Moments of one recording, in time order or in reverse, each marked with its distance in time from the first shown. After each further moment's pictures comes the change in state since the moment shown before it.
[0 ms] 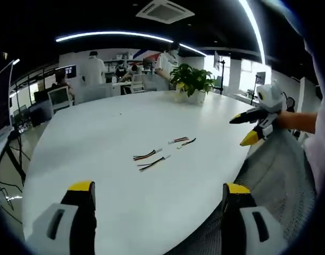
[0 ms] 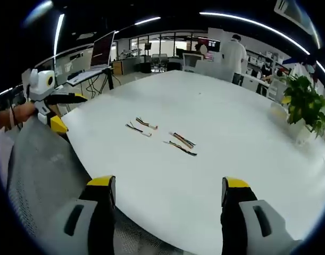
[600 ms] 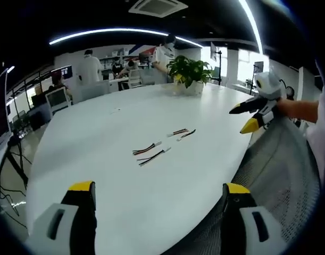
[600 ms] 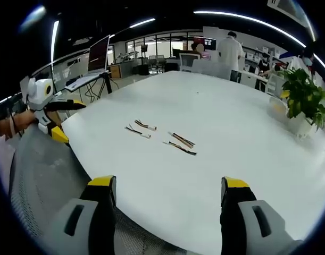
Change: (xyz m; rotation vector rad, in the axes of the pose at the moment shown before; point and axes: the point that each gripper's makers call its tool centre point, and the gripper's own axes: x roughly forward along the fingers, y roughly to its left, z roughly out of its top) left arm 0.002 -0.003 -0.007 0.045 0.046 0.002; right arm 0.000 0.001 0.000 0.032 -0.006 0.005
